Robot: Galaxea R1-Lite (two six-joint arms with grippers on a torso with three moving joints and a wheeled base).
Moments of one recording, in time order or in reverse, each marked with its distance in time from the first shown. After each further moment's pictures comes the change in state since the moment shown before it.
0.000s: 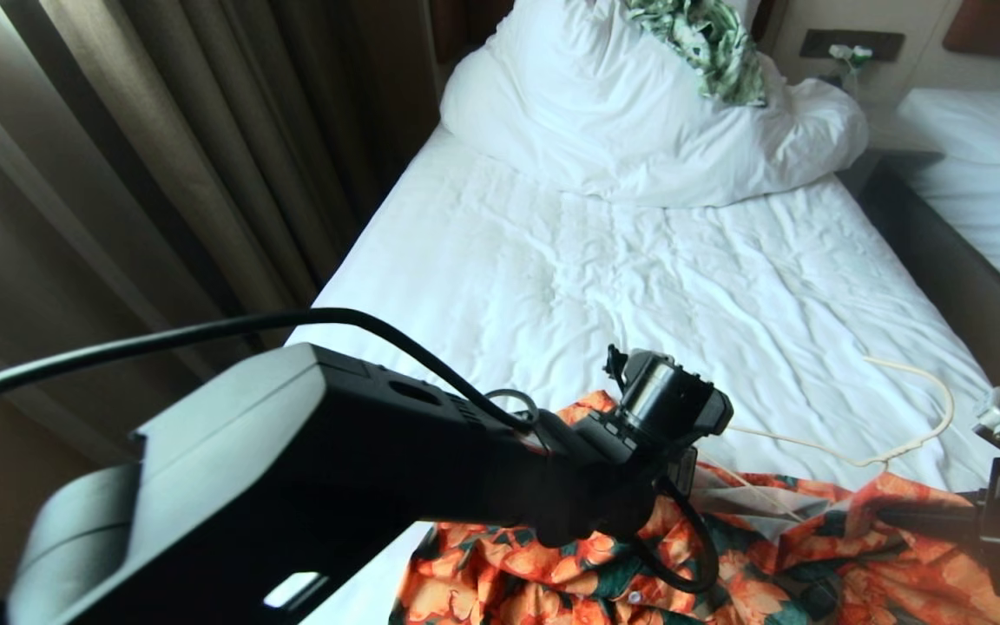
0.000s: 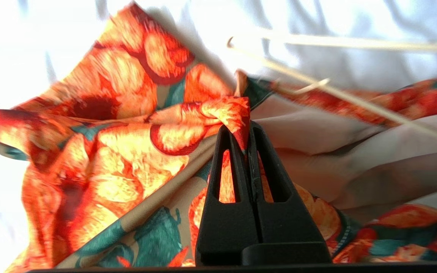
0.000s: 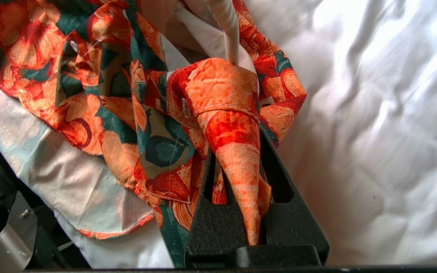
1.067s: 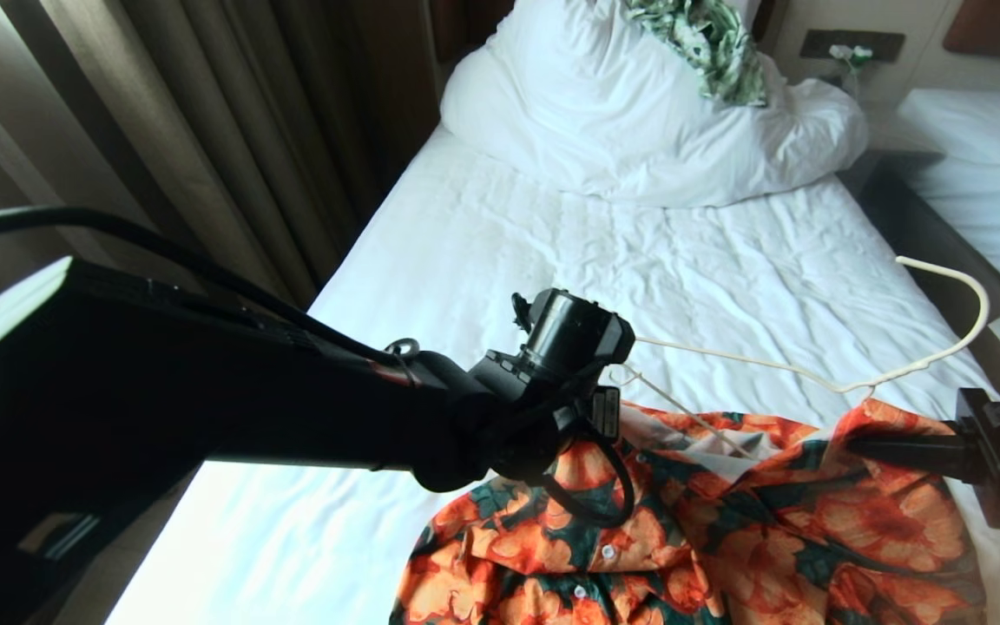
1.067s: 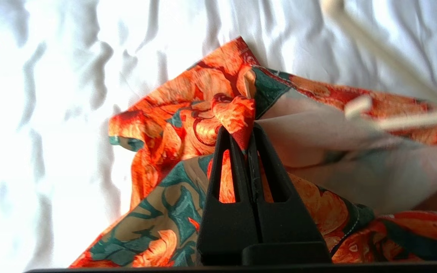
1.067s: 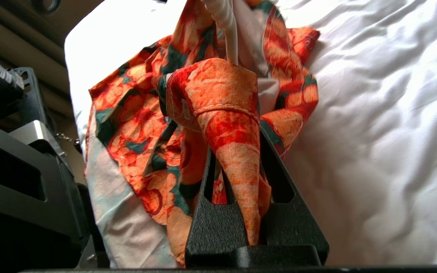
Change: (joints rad) left arm 0.121 -0.194 0.157 0.002 -0.002 -0.054; right arm 0.066 0.029 -0.128 -0.084 0.352 0.153
